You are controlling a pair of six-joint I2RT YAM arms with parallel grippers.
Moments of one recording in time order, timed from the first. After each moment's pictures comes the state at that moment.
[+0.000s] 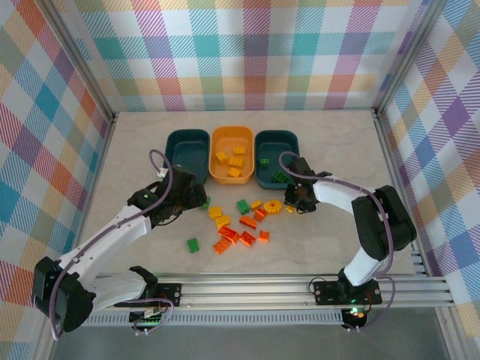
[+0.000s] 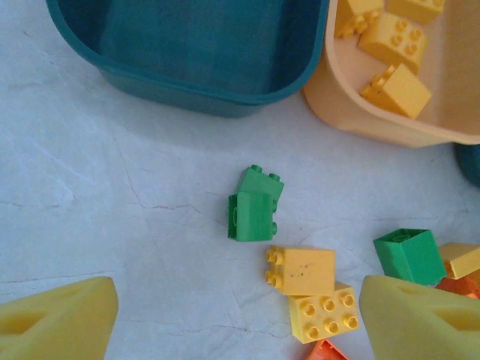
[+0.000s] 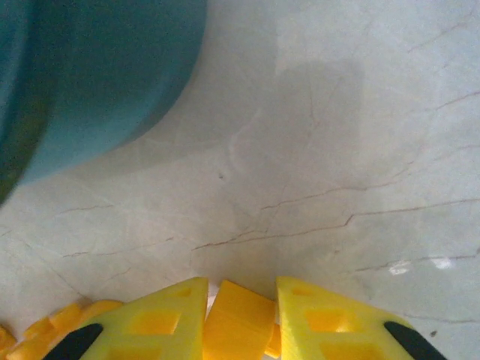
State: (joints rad) left arm -0.55 1.10 0.87 -0.71 -0.25 -0.73; right arm 0.46 1.65 0.90 -0.50 0.00 0.76
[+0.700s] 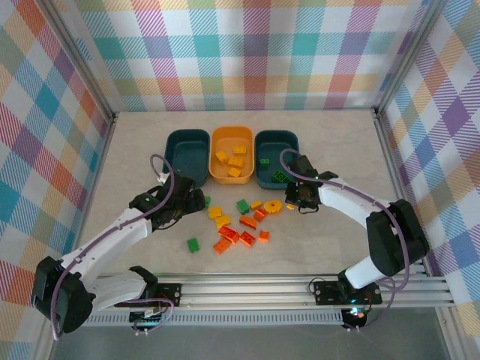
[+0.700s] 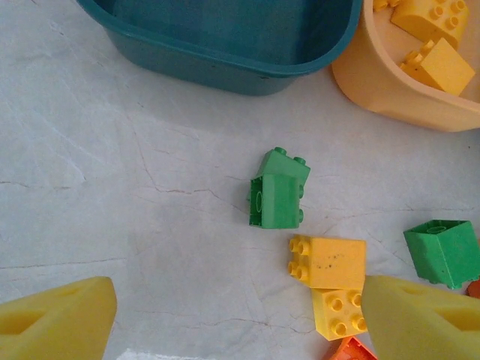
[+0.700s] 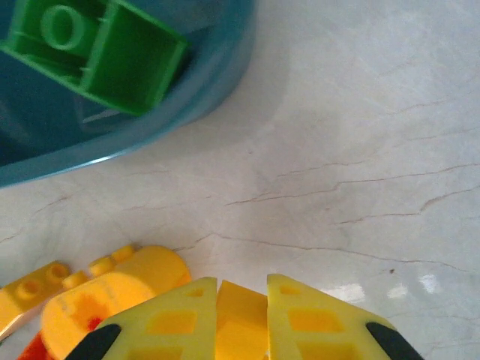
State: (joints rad) left arm -0.54 1.11 0.80 -0.69 -0.25 -0.74; right arm 0.50 1.51 0.94 -0.59 0.06 0.71
